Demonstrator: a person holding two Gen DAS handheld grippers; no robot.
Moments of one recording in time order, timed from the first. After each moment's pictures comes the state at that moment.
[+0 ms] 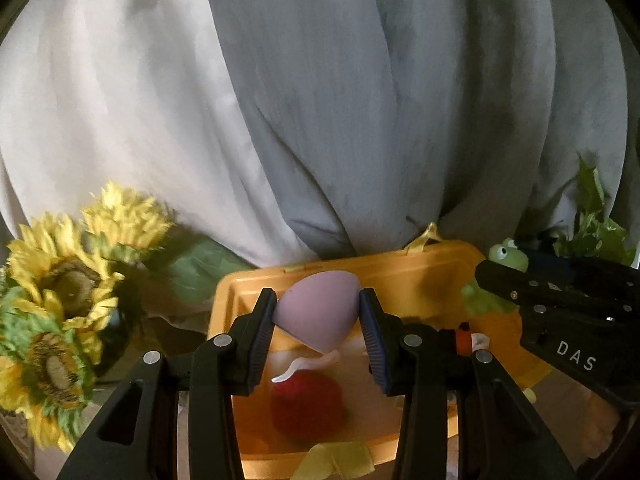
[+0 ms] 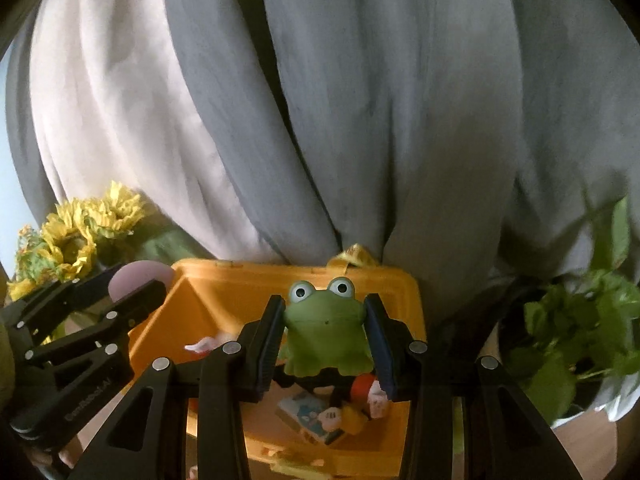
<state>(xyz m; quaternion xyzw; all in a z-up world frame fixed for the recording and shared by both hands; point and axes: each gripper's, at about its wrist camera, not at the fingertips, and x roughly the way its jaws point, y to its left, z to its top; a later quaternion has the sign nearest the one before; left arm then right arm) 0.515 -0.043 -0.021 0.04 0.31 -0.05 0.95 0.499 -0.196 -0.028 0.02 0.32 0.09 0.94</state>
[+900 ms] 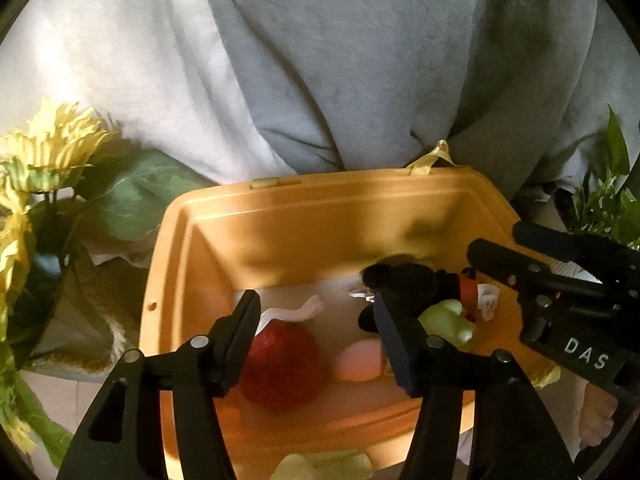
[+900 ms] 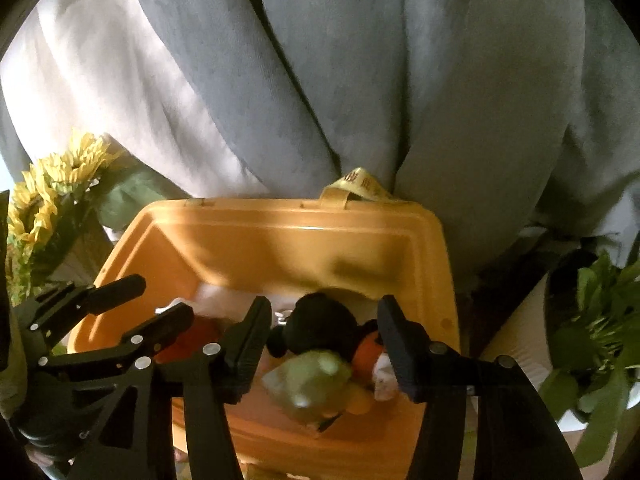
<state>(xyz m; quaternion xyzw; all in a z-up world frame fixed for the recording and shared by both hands) 0.546 -0.049 -0.064 0.03 0.43 -0.08 0.90 0.531 -0.195 -0.065 0.01 0.41 0.09 0.91</state>
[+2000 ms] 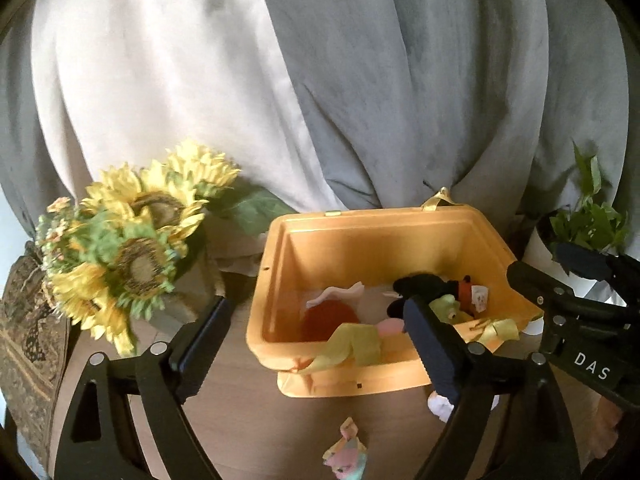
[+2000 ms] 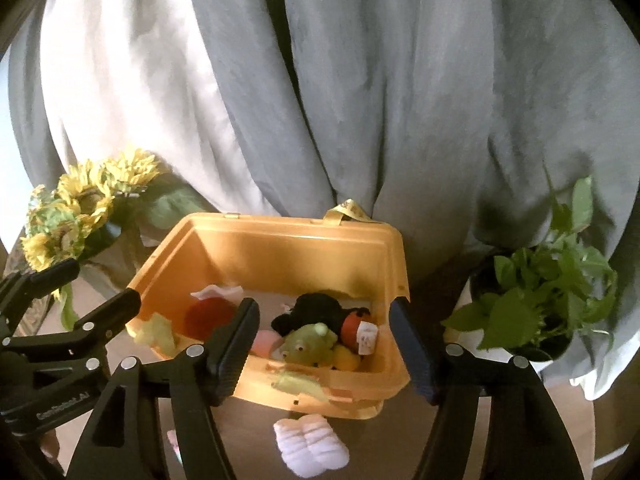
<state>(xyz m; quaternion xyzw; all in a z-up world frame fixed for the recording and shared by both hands) 0.428 -0.036 0.000 0.04 0.33 0.03 0.94 0.430 -0.192 -0.015 -0.01 0.33 0.07 0.94</state>
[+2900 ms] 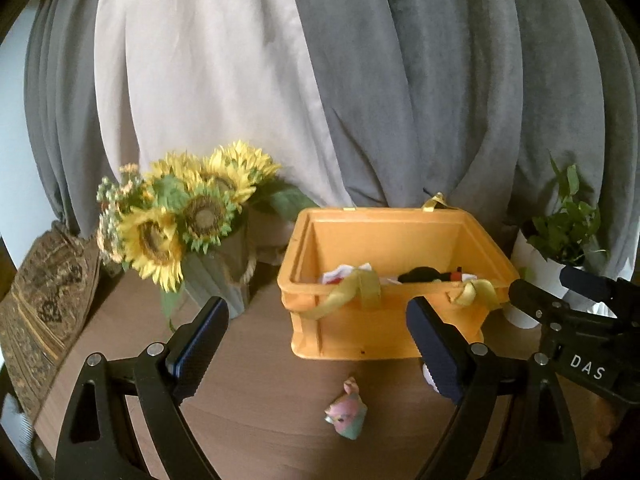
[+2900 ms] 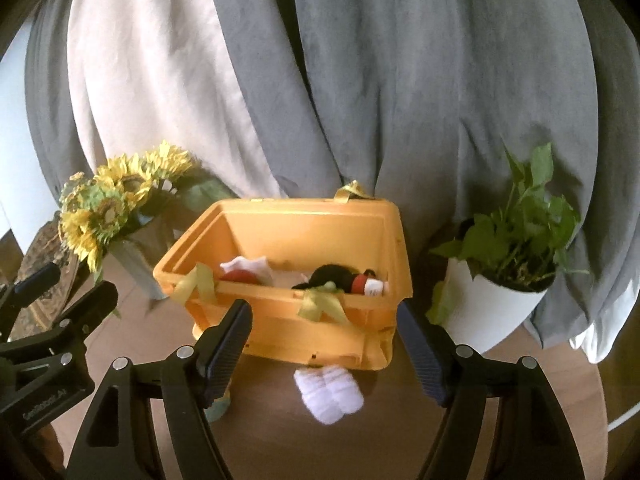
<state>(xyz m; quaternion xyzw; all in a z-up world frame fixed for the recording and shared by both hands) 0.334 -0.034 -0.003 0.01 0.28 0.06 0.96 0.353 -0.201 -0.023 0.01 0.31 0.09 0.95</state>
